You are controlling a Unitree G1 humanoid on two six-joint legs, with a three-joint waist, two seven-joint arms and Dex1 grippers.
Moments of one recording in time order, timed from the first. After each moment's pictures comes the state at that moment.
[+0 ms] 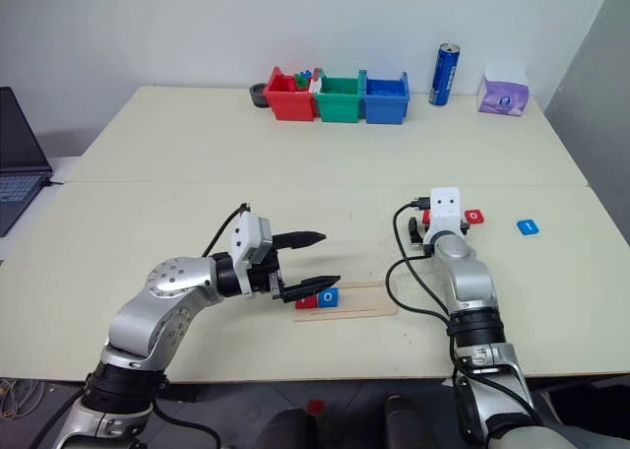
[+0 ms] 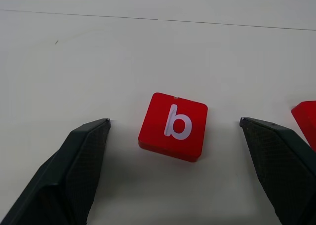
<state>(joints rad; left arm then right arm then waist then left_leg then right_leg) -0.32 0.52 -0.09 -0.23 -0.42 0.40 -0.97 -0.63 -0.15 -0.06 0.29 0.08 0.62 -0.07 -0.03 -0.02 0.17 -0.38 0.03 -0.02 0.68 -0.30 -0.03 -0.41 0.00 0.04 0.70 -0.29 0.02</state>
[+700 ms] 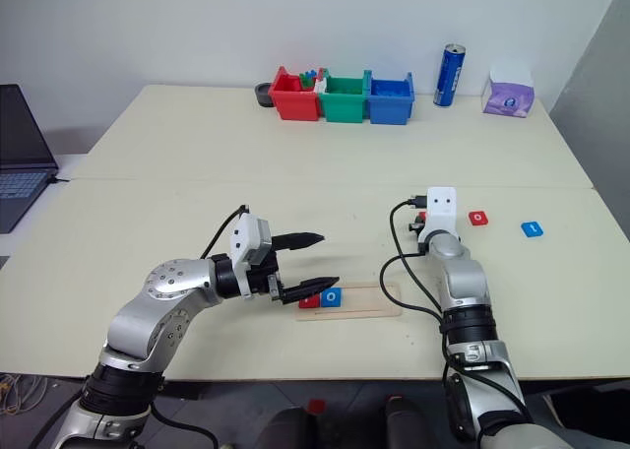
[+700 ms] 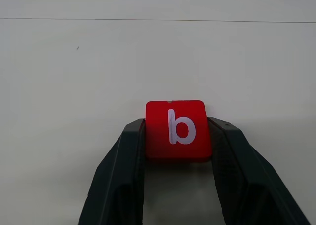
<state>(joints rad) -0.31 0.52 -0.09 -0.23 -0.42 0.40 -0.96 -0.63 -0.12 -0.09 0.28 0.08 0.65 -0.08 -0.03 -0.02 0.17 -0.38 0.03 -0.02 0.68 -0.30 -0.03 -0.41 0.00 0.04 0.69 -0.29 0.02</state>
